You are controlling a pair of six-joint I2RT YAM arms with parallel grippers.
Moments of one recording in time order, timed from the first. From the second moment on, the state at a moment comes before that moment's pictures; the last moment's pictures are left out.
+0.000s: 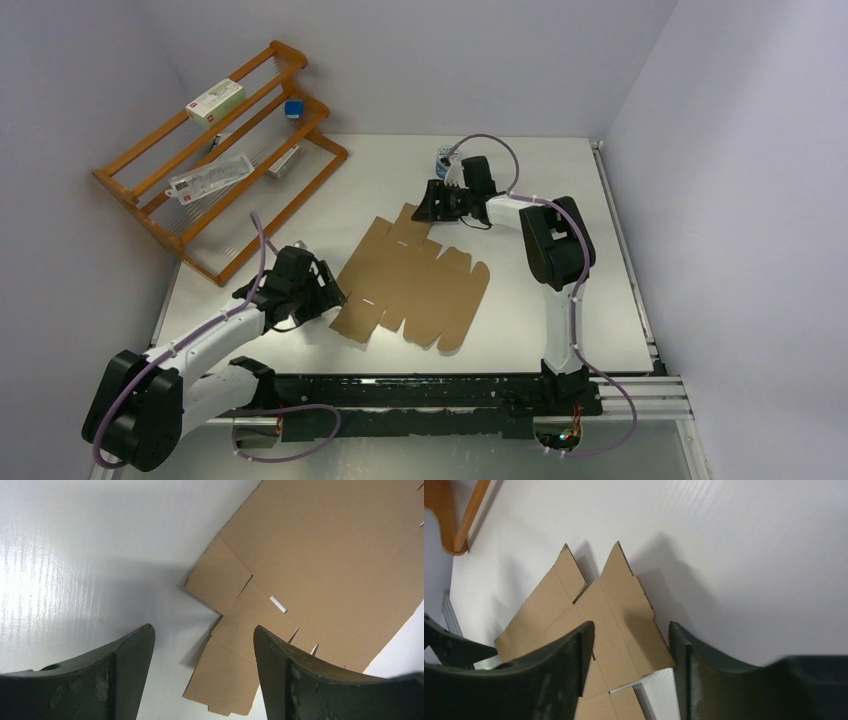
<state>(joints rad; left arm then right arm) -0.41 1.04 0.42 -0.34 0.00 -0.85 0.35 2.15 1.36 0.10 -0.62 0.34</state>
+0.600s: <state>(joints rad) -0.41 1.06 0.47 -0.34 -0.01 -0.81 0.19 2.03 1.08 0.30 -0.65 0.47</state>
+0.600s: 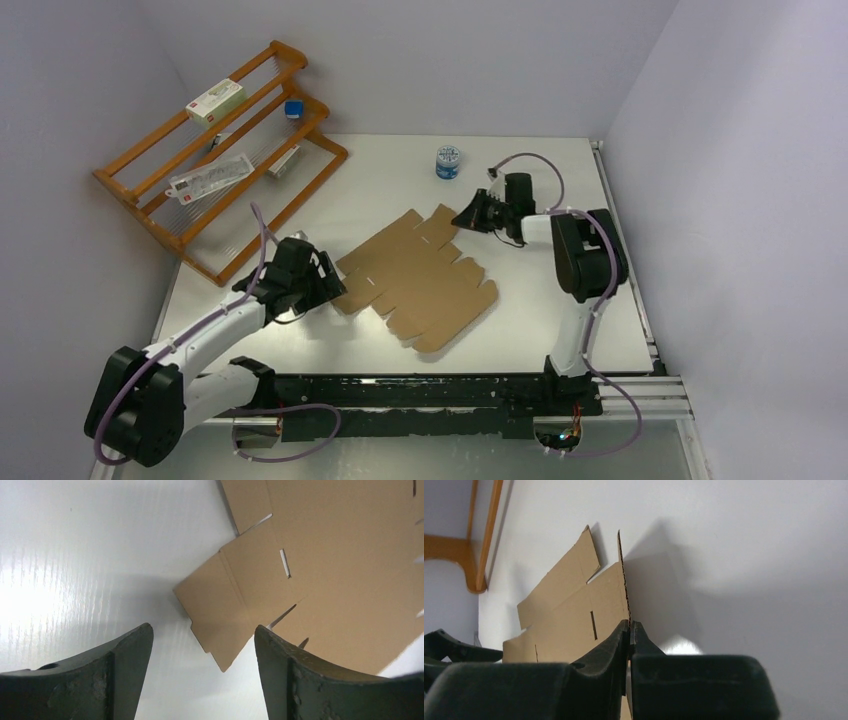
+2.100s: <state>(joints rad) -0.27 1.50 0.60 0.05 0.27 -0.76 0.26 1.19 0.23 0.42 0.06 0.75</state>
